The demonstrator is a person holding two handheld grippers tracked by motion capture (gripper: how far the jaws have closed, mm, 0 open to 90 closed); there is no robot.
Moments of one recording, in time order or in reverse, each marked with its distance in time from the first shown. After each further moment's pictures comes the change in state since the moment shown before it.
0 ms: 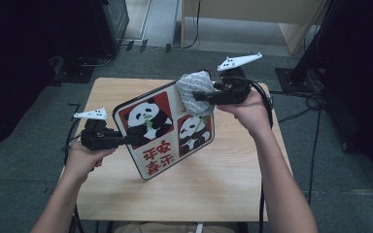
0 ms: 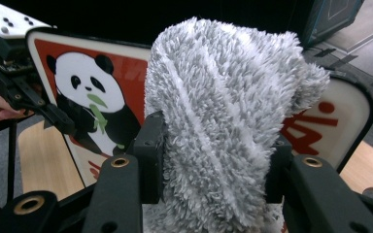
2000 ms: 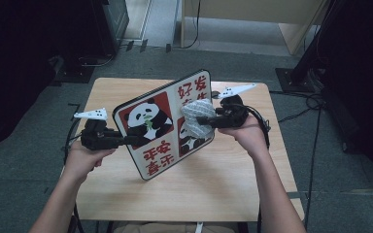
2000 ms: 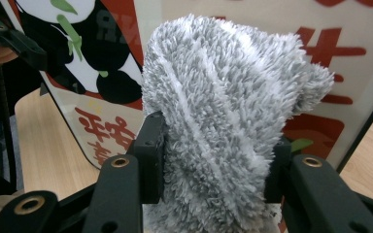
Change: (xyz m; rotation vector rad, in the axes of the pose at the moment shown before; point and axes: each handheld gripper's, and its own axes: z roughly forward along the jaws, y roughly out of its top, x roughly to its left) left arm 0.000 0.001 0.000 0.011 -0.005 0.013; right arm -0.009 -0.075 0.027 0.071 0.034 0.070
